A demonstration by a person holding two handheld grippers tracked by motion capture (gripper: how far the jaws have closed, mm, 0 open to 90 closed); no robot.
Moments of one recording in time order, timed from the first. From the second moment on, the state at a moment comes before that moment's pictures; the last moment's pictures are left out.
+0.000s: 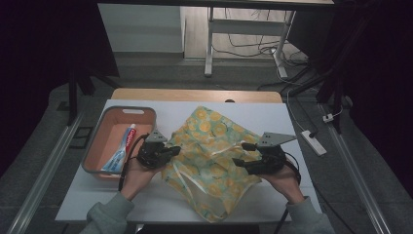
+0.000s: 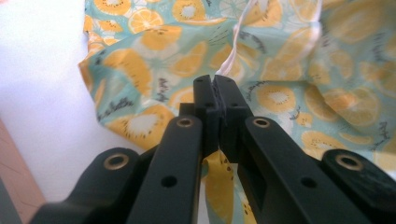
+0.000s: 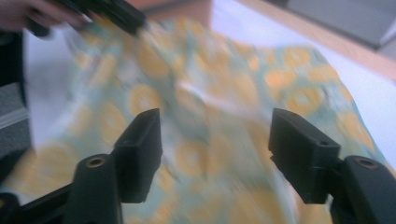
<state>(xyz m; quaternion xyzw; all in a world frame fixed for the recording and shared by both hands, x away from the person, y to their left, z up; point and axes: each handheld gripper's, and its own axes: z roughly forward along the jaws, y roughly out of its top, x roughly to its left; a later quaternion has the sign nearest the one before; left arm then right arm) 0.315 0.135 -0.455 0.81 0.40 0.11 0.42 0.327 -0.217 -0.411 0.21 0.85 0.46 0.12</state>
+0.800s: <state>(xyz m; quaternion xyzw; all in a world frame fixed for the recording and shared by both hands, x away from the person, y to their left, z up) 0.311 0.136 -0.455 0.81 0.39 0.11 0.42 0.389 -0.148 -0.444 0.21 0.88 0.41 0.10</state>
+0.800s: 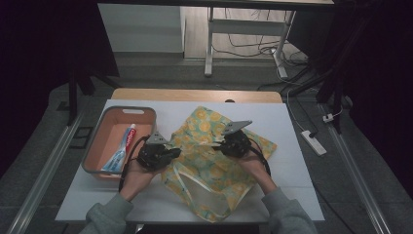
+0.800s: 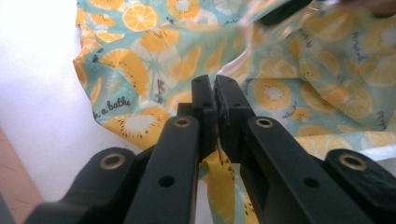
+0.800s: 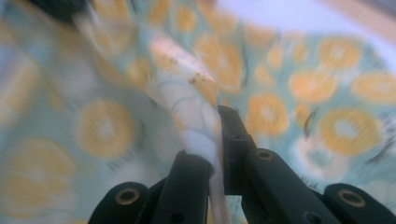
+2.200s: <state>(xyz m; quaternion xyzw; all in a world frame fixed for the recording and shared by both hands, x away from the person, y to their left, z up) 0.308 0.215 -0.419 0.78 0.43 0.15 0.43 0.414 -0.141 -0.451 0.24 0.86 0.44 0.09</state>
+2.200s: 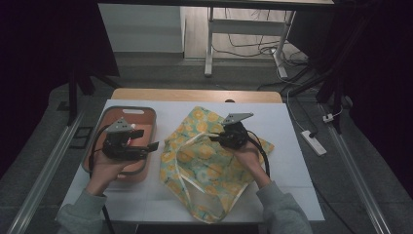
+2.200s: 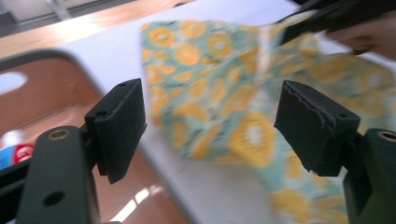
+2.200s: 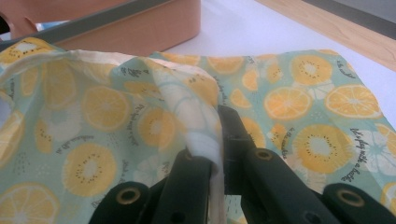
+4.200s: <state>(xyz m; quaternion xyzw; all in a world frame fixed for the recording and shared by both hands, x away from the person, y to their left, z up) 0.406 0.279 -0.511 0.76 0.63 0.07 0.15 0.407 -0.146 -0.447 0.23 0.86 0.44 0.10</state>
